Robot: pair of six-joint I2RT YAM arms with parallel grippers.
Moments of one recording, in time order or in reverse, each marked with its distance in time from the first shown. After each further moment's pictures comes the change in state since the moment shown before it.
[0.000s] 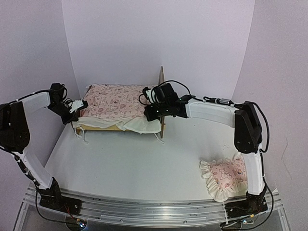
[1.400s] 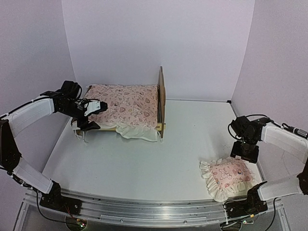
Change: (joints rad) left arm -0.334 -0.237 -0.120 0.014 0.153 -0.008; right arm -0.482 -0.959 -1.039 -0.752 0.349 0.651
